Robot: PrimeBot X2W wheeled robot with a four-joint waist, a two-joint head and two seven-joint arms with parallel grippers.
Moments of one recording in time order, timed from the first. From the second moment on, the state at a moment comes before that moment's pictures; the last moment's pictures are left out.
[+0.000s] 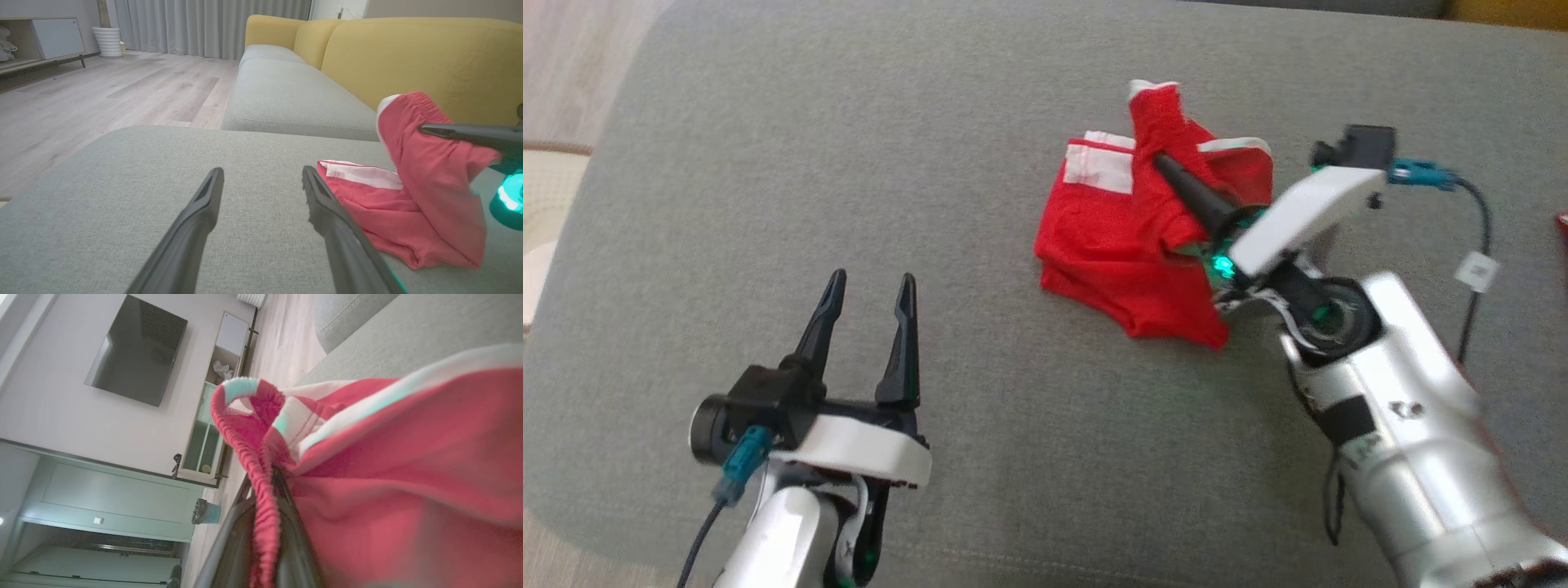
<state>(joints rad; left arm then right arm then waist) -0.12 0.15 -0.38 0.06 -0.29 0.16 -0.25 -0.60 -0.07 0.28 0.49 1.24 0.12 0.47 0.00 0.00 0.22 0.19</state>
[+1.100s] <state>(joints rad) -0.14 0.12 -0.37 0.09 -0.27 0.14 -0.25 -0.80 -0.23 0.53 0.66 0.71 0.12 -0.25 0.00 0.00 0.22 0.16</state>
